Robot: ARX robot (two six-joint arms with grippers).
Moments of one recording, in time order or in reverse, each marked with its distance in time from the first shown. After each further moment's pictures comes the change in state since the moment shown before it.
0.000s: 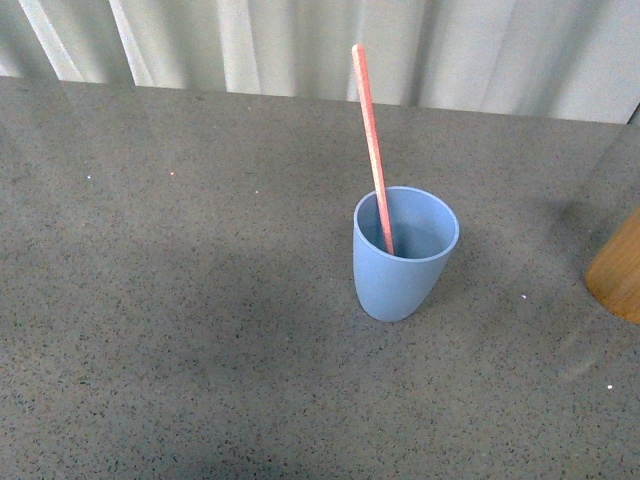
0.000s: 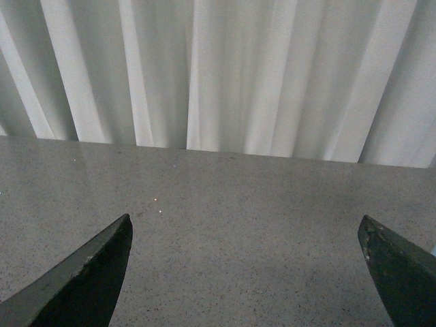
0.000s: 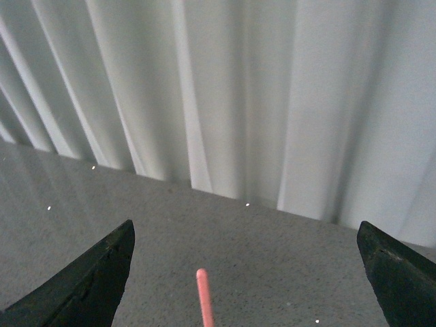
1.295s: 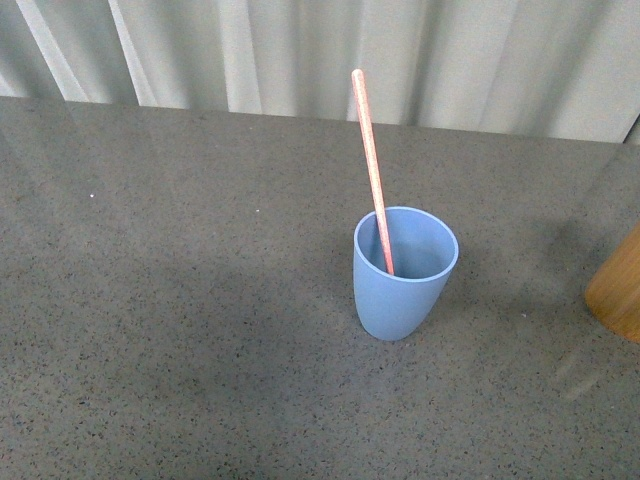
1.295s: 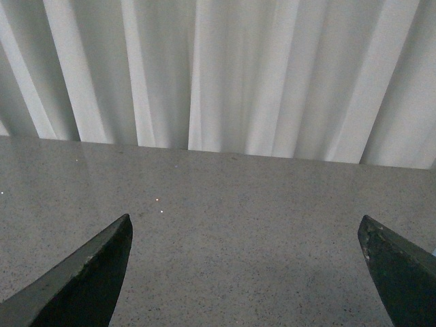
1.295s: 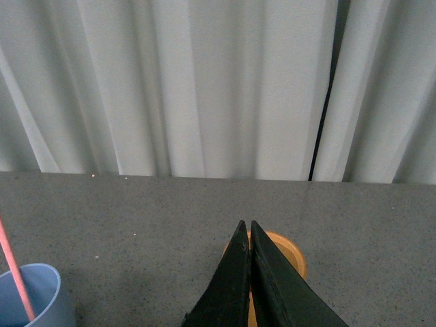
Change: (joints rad) left arm 0.000 0.000 0.000 0.000 -0.001 0.000; right arm -0.495 -0.911 -0.556 -0.344 -0.183 -0.093
